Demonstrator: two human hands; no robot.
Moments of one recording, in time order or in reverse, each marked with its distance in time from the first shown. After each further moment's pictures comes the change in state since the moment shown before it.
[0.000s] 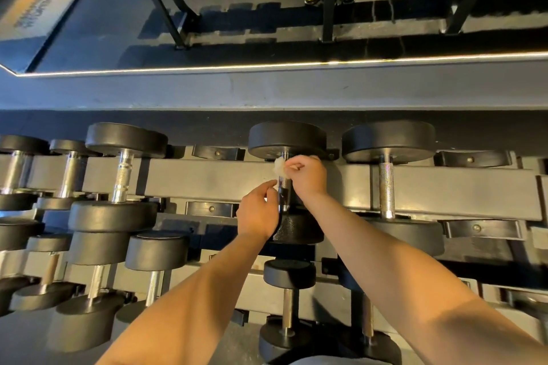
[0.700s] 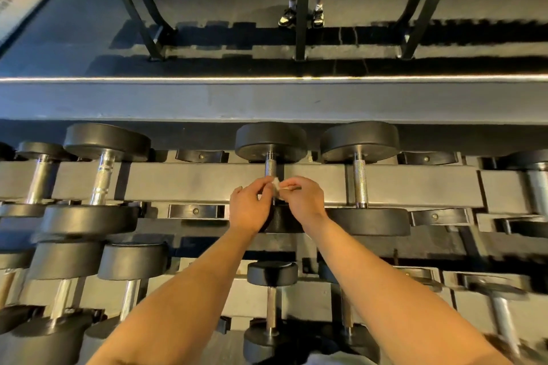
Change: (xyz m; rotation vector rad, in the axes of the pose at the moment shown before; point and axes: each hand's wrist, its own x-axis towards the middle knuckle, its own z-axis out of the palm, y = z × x) left_hand -0.010 -0.008 -0.004 -0.045 -0.111 0.210; right_hand -0.074 0.006 -0.023 0.051 0.015 0.065
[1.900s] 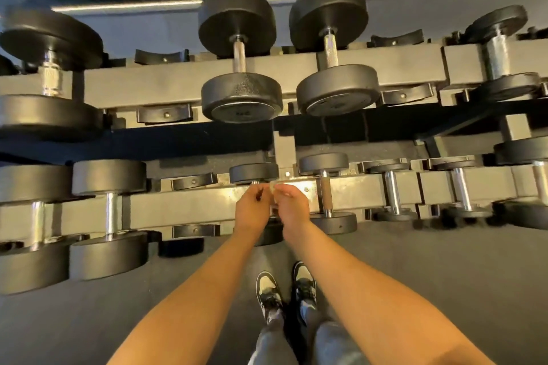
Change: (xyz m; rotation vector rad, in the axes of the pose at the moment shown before) left_hand -0.220 -0.136 0.111 -0.149 -0.135 -0.197; right_hand -0.218 0.195 0.040 0.819 0.120 0.554
